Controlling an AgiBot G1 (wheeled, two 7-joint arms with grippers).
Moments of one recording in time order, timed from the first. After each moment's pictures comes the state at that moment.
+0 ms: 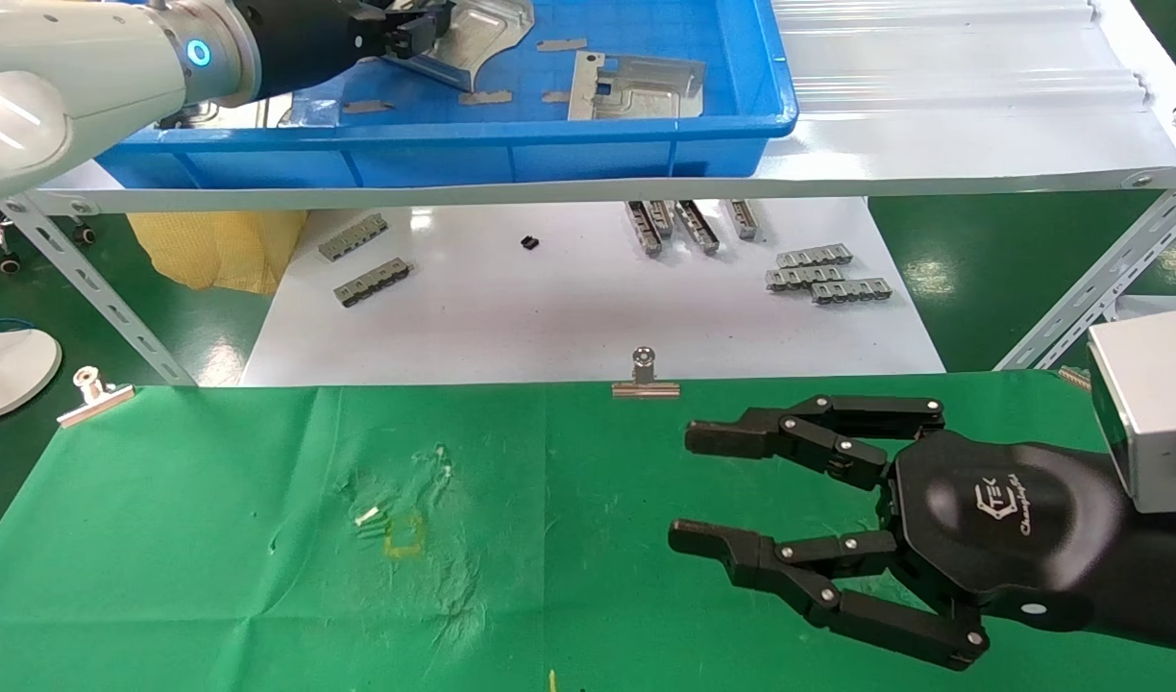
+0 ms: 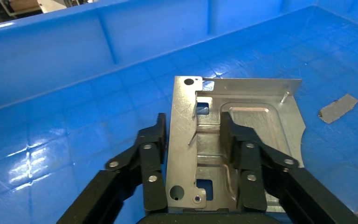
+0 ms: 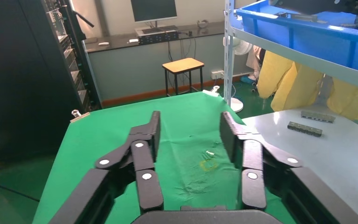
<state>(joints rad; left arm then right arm) -1.99 1.35 0.56 -0.07 1.36 0.61 -0.16 1.09 -0.56 -0.39 1.24 -0.64 -1.44 0.12</state>
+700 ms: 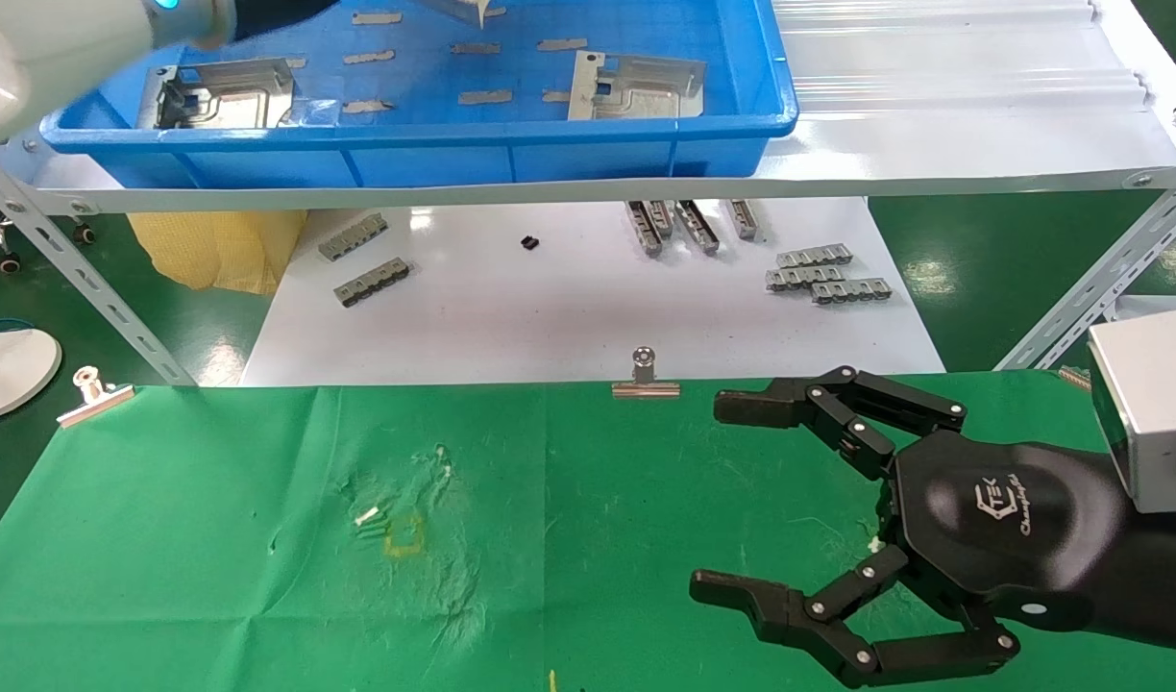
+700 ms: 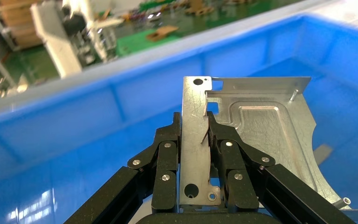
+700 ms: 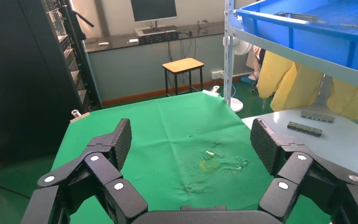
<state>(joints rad) -2.01 1.30 0.52 -0.13 1.28 0.71 -0.05 1.09 -0.56 -0.39 1.24 -0.64 -1.44 0.12</state>
